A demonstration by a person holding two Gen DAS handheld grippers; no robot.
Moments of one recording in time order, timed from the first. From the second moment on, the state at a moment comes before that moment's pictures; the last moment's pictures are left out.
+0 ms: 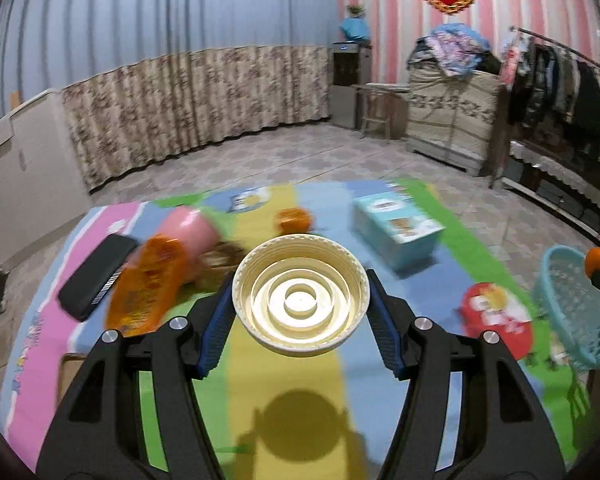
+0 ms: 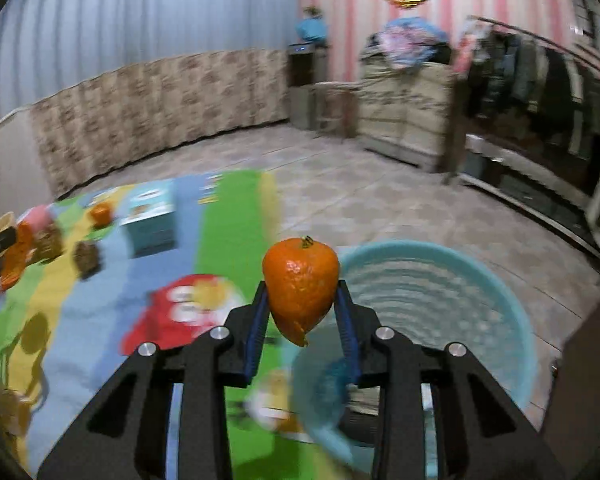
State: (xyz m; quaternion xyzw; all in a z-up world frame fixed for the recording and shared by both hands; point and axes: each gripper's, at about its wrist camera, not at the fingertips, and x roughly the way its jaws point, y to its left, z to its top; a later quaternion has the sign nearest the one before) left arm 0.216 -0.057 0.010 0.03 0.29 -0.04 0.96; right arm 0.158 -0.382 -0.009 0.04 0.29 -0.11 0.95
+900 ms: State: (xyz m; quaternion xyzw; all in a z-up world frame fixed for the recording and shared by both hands) left arm 0.200 -0.352 -0.031 0.09 0.29 -0.27 0.91; right arm 0.131 -0.514 -0.038 0.11 0.28 -0.19 0.93
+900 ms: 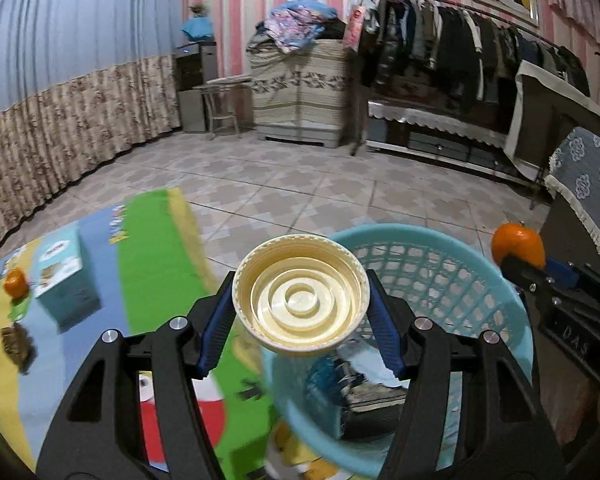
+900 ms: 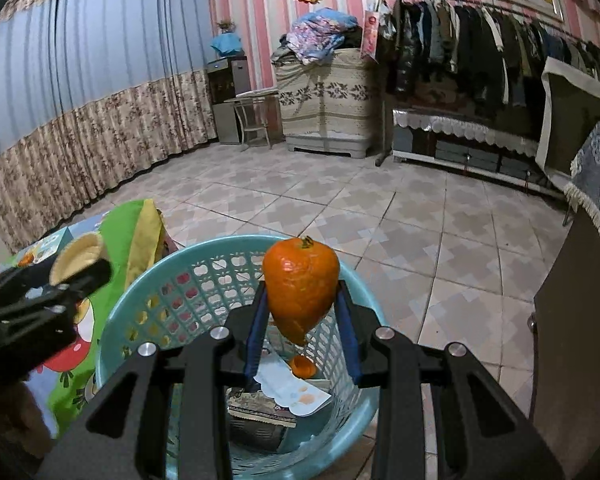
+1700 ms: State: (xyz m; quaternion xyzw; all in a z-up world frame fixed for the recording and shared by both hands) left arm 0.219 -0.273 -0.008 0.06 0.27 -0.18 0.94; right arm 0.158 -0.474 -0.045 0.09 0.29 -0.16 0.94
